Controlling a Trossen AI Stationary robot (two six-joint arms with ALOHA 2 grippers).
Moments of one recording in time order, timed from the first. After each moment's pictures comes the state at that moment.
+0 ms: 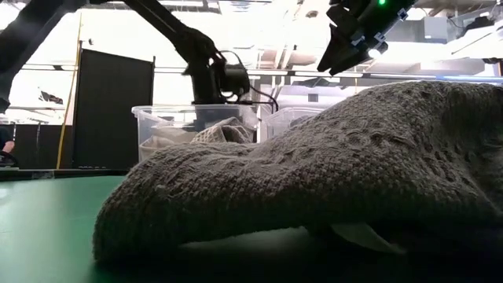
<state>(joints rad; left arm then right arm) 0.53 1.96 1.50 -0.81 -0.09 -0.21 0.10 1.25 0.99 -0.50 0.73 0.39</state>
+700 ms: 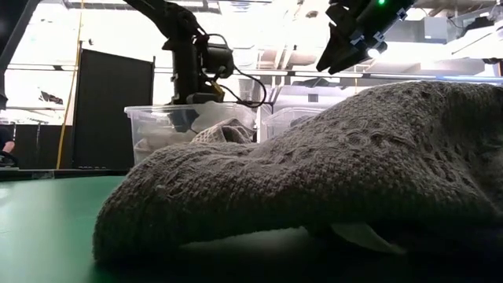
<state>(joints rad) 0.53 1.81 1.41 -0.95 -0.16 -0.11 0.10 1.25 0.99 -0.49 0.73 0.38</state>
